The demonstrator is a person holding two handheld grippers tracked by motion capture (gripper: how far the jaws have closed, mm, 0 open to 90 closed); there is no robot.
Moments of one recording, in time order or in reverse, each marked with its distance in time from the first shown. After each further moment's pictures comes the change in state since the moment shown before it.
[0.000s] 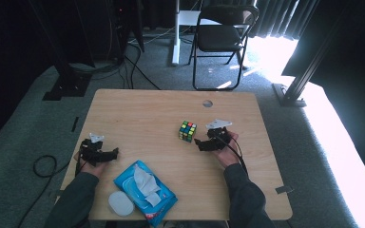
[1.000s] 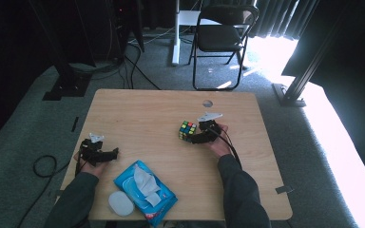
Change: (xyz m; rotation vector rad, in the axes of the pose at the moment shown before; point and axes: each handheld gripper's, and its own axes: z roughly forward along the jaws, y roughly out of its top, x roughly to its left) left arm 0.000 0.000 0.000 -0.002 0.000 -0.001; right arm -0.006 0.023 0.039 -0.021 0.108 -0.036
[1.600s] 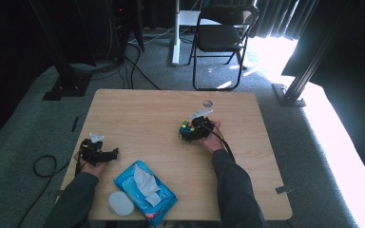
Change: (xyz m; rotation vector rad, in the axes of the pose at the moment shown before) left arm 0.000 0.000 0.000 0.000 0.000 0.000; right arm -0.001 0.013 0.034 0.052 0.021 -0.022
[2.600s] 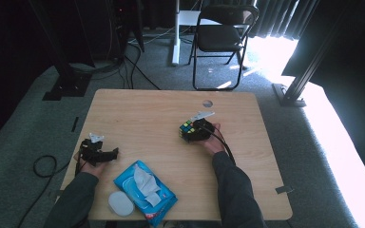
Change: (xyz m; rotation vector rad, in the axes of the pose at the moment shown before) left arm 0.000 0.000 0.000 0.000 0.000 0.000; right arm 0.003 -0.007 -0.005 -0.013 -0.008 0.014
